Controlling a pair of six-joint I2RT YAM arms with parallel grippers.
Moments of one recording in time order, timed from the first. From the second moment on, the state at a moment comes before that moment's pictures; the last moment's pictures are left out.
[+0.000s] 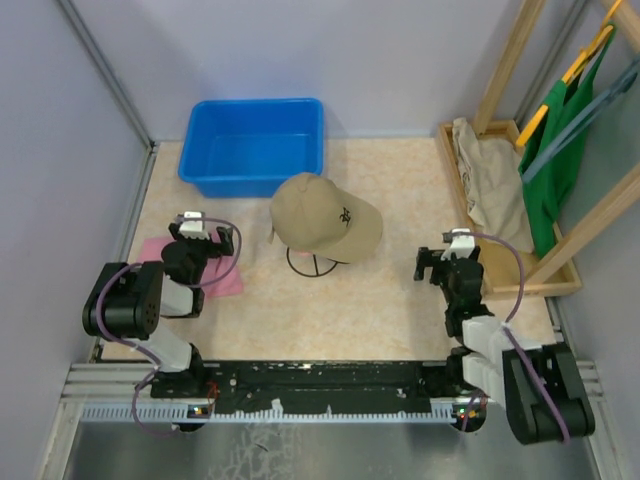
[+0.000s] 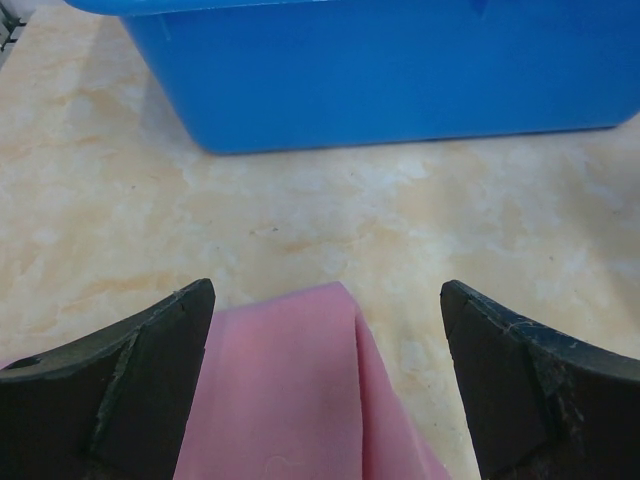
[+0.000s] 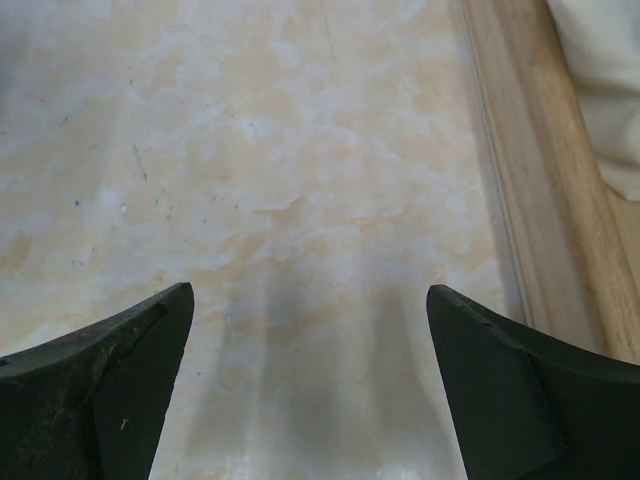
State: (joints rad) left arm 0.01 1.60 0.24 1.29 0.12 0.01; right arm 0.11 0.97 0.10 0.54 0.08 0.07
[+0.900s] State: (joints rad) left arm 0.01 1.60 0.24 1.27 0.14 0.02; right arm 0.09 1.45 0.16 1.18 0.28 0.02
